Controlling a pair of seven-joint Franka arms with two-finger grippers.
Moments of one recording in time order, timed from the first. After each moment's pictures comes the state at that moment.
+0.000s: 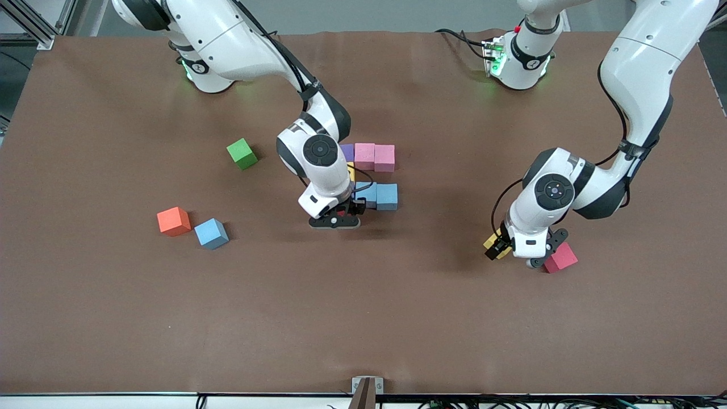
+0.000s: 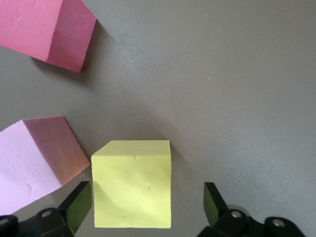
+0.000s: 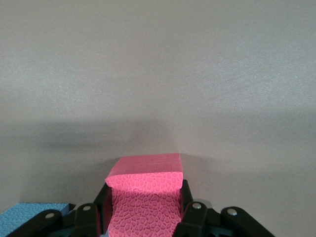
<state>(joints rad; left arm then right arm) 0.30 0.61 -0.61 -1.89 0.57 2.36 -1.38 0.64 0.69 0.08 -1.65 -0.08 2.43 0.77</state>
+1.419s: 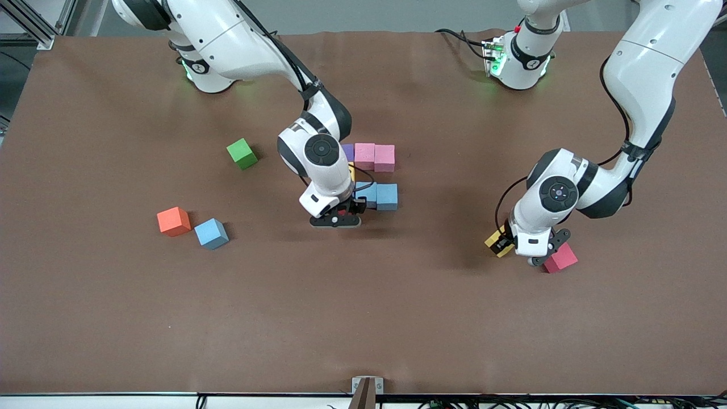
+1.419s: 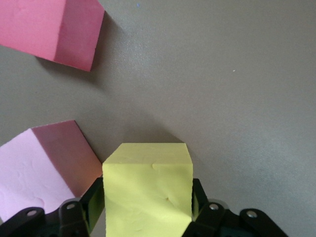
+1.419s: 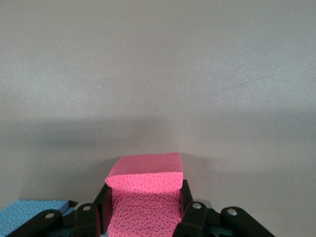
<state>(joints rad) 0.33 0.63 -0.61 -1.91 0.57 2.37 -1.31 0.64 0.69 0.08 -1.65 -0.08 2.42 0.78</state>
